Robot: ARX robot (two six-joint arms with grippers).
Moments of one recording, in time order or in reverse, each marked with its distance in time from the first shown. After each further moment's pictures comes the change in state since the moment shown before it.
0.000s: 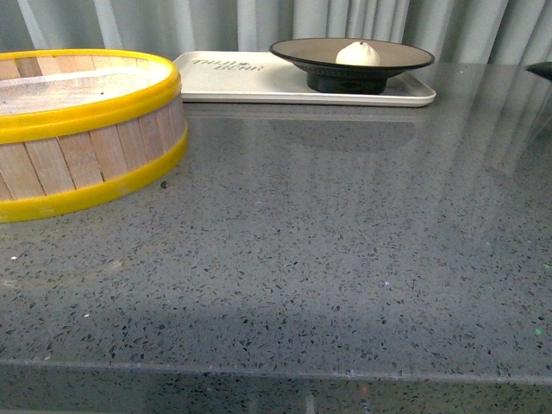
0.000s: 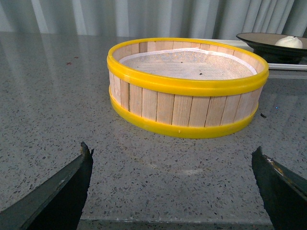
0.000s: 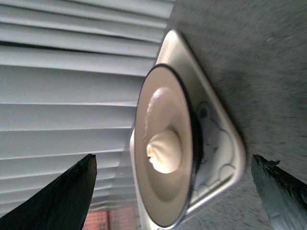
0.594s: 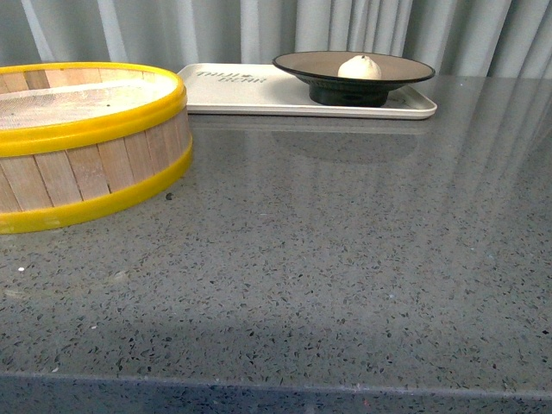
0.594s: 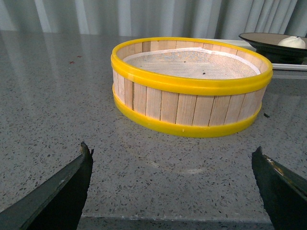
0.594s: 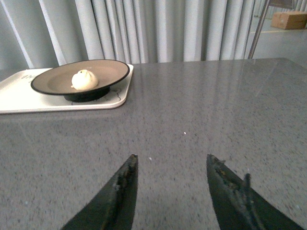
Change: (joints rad) left arm 0.000 0.000 0.000 0.000 -0.001 0.000; right arm -0.093 -1.104 -1.025 0.189 0.162 -1.133
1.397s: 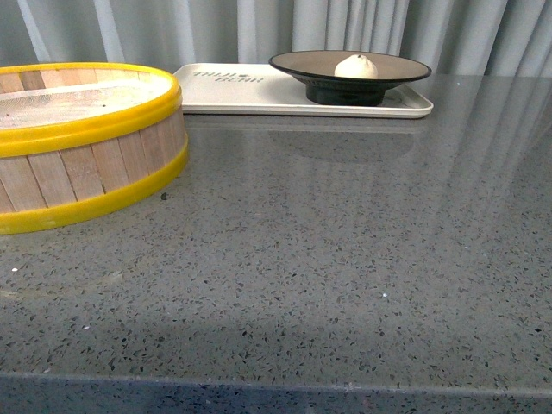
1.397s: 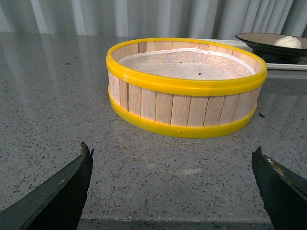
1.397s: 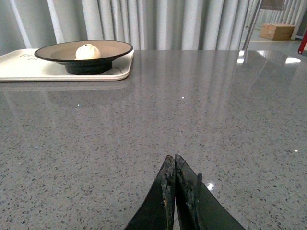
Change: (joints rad) left arm 0.000 0.000 0.000 0.000 0.001 0.000; right arm 0.212 -0.352 -0.251 -0.086 0.218 -0.042
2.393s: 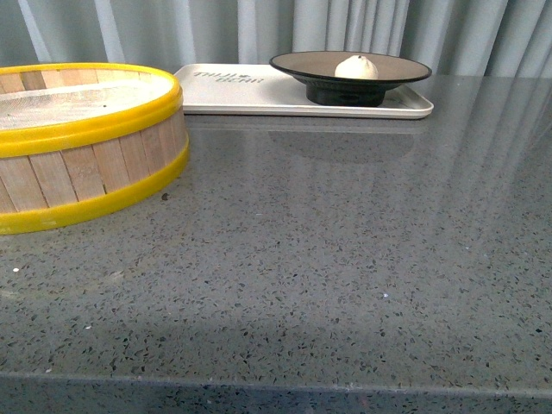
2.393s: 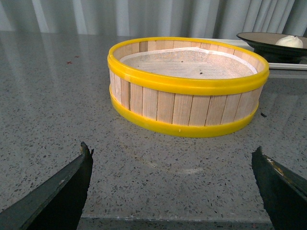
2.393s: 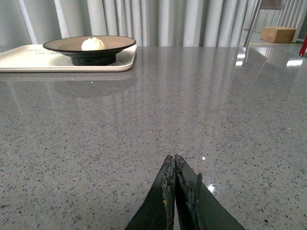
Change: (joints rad) left arm 0.000 0.000 0.000 0.000 0.000 0.000; right arm 0.001 -0.373 -0.056 -0.312 -0.001 -0.002
